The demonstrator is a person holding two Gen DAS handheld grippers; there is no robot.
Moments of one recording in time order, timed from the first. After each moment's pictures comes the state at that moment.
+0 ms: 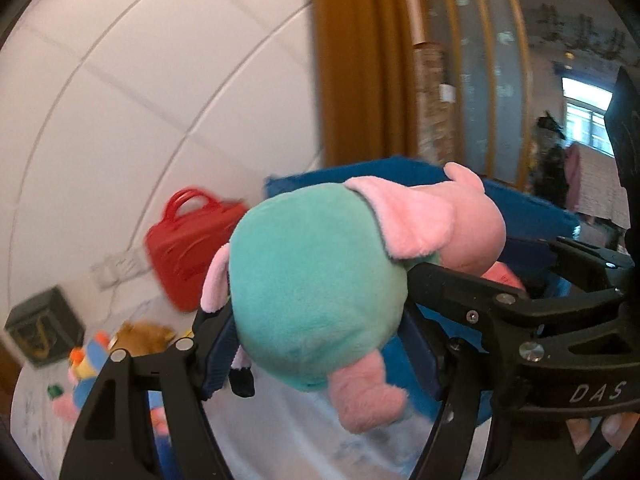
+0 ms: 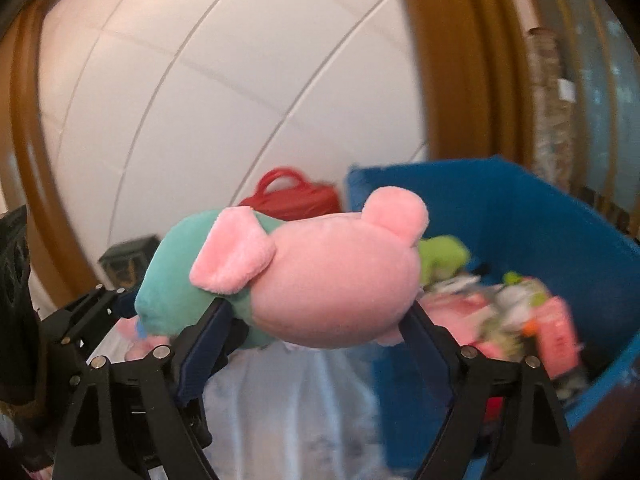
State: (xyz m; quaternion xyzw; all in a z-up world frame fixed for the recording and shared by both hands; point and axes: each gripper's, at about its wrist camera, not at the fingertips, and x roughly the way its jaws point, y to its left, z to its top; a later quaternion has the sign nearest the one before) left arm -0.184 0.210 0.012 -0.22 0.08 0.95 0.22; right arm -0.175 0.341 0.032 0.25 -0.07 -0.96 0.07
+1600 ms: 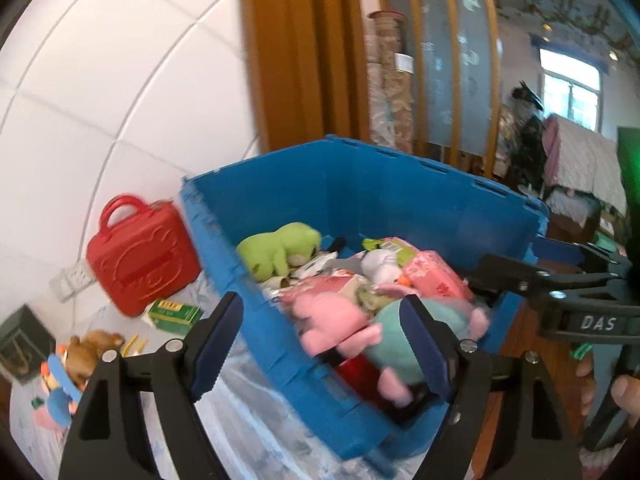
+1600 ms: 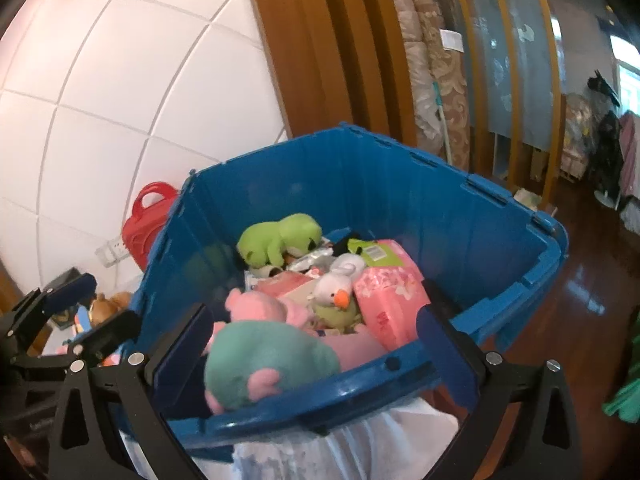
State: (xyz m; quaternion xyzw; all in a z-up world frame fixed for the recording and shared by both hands) left arm -0.176 0.330 0.023 -0.28 0.10 0.92 0.25; right arm -0.142 0.529 0.020 0.30 -0.12 -0.94 -0.06
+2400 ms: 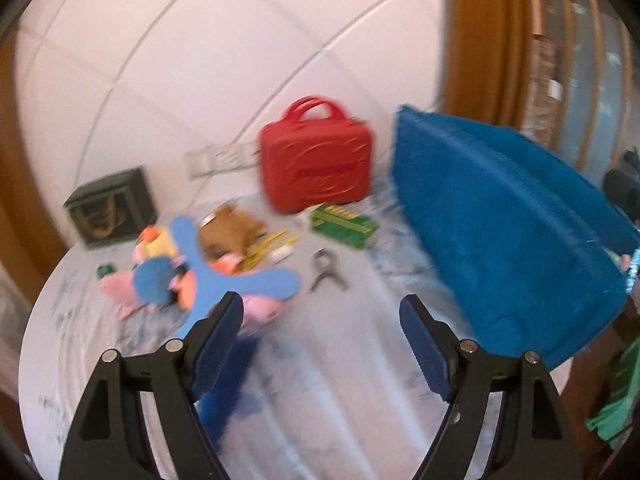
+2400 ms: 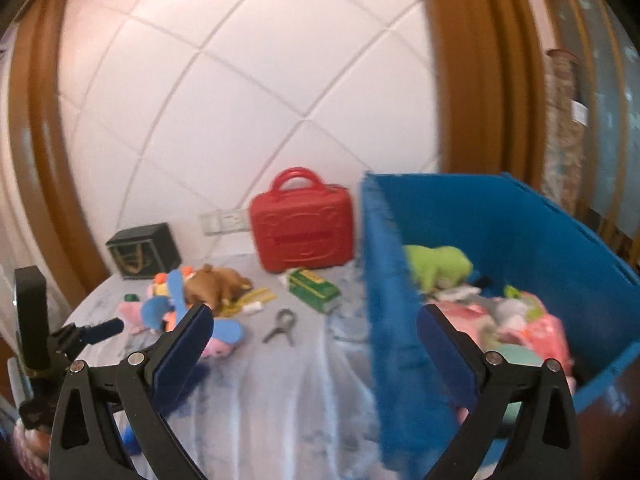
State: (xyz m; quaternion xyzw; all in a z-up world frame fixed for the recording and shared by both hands) left arm -0.171 0.058 -0.042 -0.34 0.00 0.94 0.04; right arm -0.164 0.305 0.040 0.25 -0.02 -0.96 0.11
